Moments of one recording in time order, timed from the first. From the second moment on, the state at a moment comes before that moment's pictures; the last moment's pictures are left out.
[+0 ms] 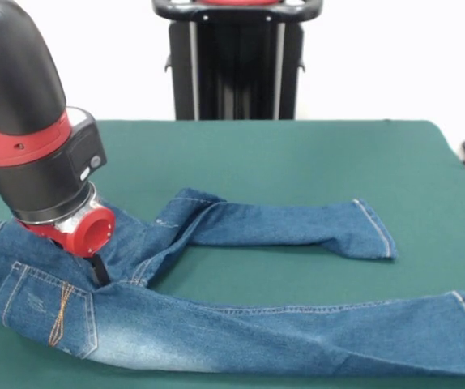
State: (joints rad) arm -0.61 -0.30 0.30 1.06 -0.27 0.96 2.05
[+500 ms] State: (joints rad) arm -0.59 -0.30 0.30 0.92 -0.29 1.06 2.05
